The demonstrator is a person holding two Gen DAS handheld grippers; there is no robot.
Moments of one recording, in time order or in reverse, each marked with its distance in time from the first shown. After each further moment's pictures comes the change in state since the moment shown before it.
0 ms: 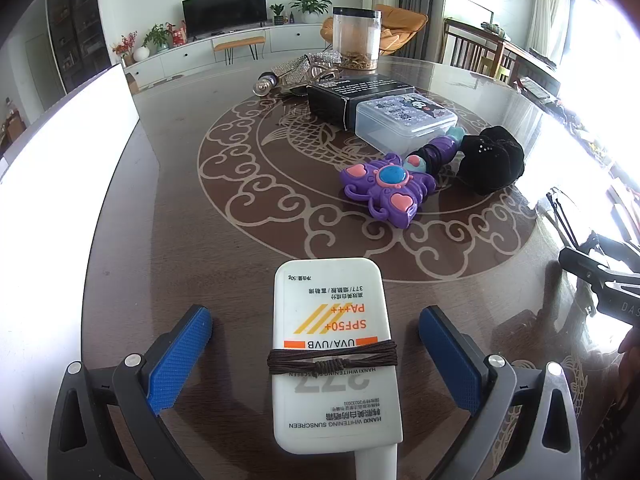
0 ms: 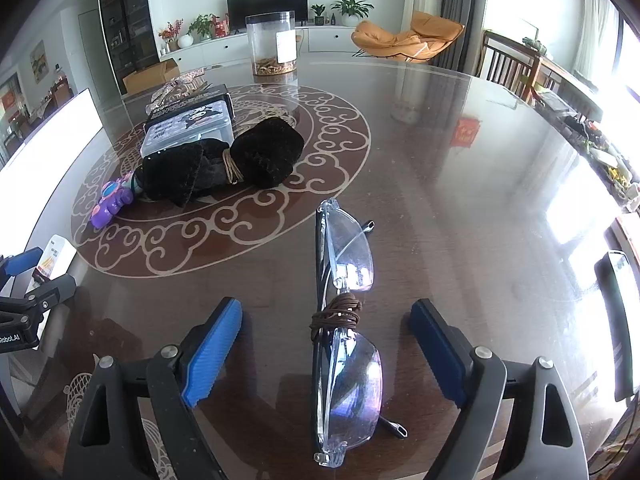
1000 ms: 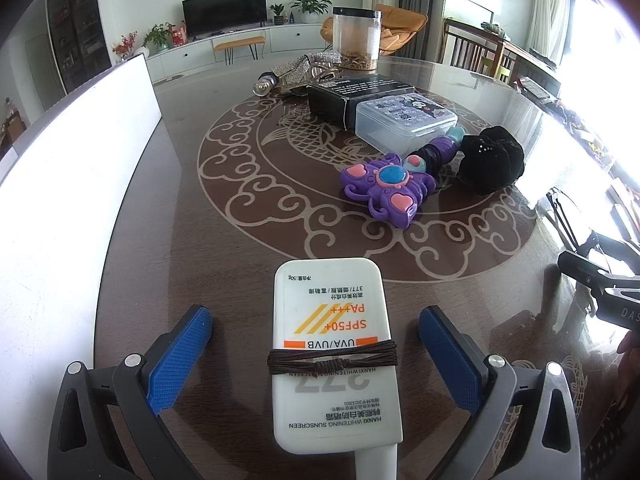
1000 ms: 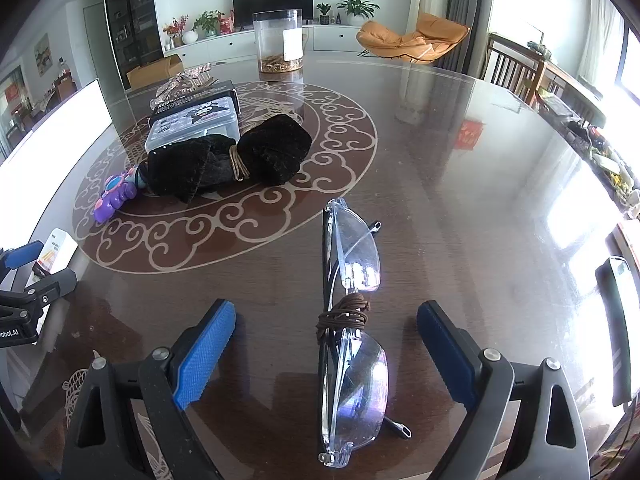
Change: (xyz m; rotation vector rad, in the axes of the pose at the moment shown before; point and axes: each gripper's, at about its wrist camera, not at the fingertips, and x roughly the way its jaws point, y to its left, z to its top) left arm 0.001 0.000 0.000 0.001 0.000 -0.001; right arm 0.002 0.003 0.002 -0.022 0.003 0.002
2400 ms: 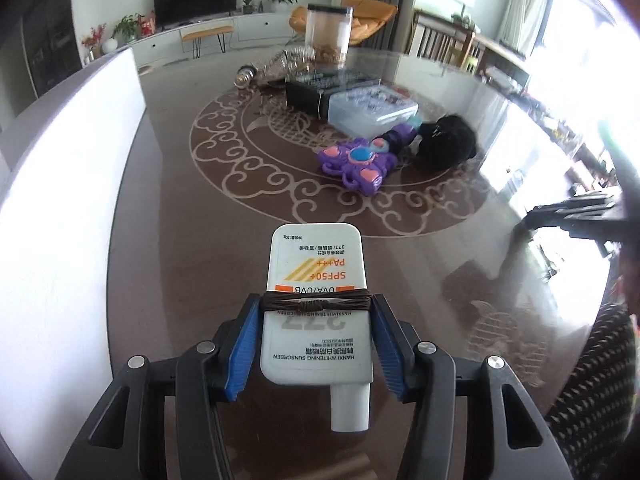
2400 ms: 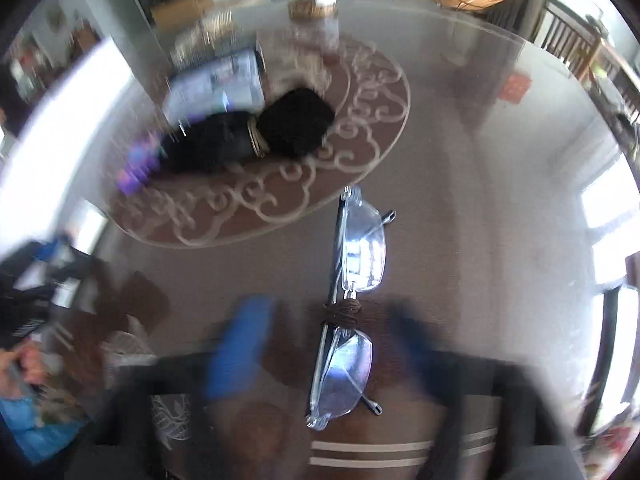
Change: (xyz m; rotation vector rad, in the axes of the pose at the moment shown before) left arm -0.041 0.018 -0.017 0.027 0.036 -0.154; right arm 0.006 -0.002 0.038 -0.137 0.316 0.075
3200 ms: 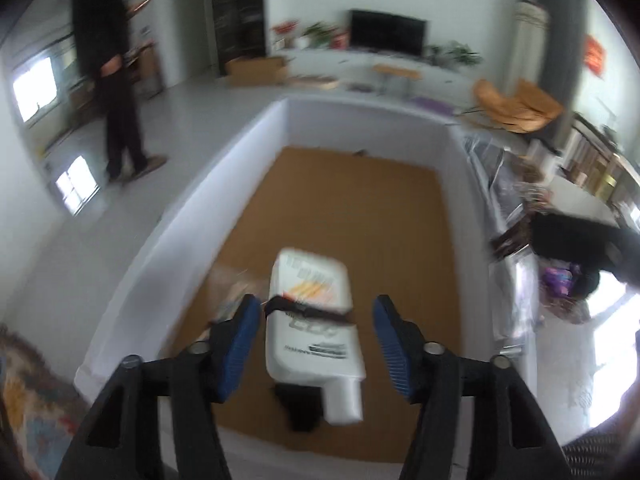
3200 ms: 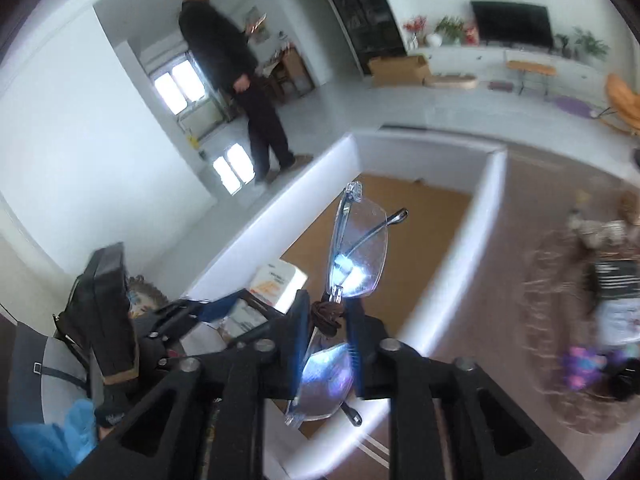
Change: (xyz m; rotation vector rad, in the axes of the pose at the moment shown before) left arm -0.185 0.214 -0.058 -0.454 -0.119 0.446; right arm -0.129 0.371 0.081 -0.344 -0.273 0.636
